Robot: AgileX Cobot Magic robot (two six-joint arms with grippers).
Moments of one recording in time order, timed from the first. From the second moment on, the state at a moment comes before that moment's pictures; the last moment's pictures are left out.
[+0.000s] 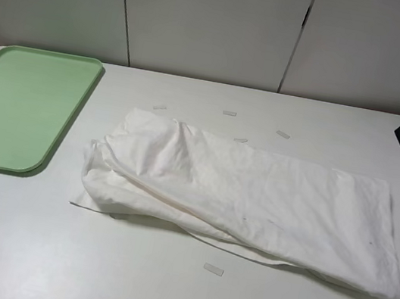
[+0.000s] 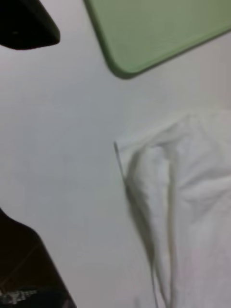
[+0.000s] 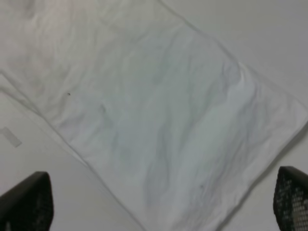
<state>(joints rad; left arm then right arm) -0.49 0.05 -0.54 0.04 1.05 -0.08 0.09 1.11 -1.07 0.22 1.13 -0.44</state>
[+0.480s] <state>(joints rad) -0.49 0.00 -0.51 0.11 1.07 -0.11 0.09 1.11 -1.07 0.24 1.12 -0.43</state>
